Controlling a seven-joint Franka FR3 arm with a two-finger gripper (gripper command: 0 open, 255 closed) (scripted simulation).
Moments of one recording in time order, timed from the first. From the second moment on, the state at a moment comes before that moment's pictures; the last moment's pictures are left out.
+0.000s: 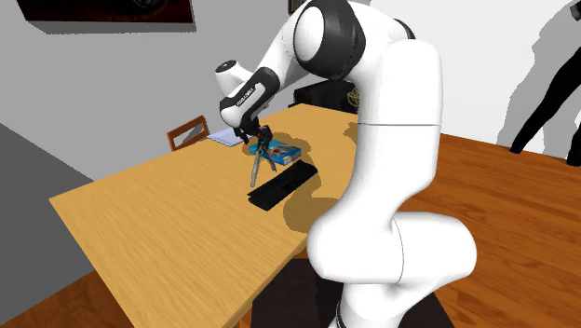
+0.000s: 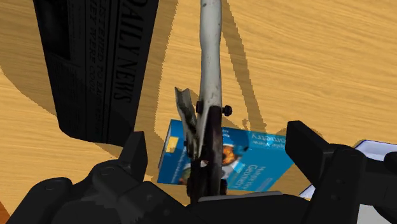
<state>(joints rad) -0.05 0.32 0.57 -1.89 -0.70 2.29 1.35</state>
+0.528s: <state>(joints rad) -0.03 0.37 0.55 -1.90 -0.76 2.33 1.40</state>
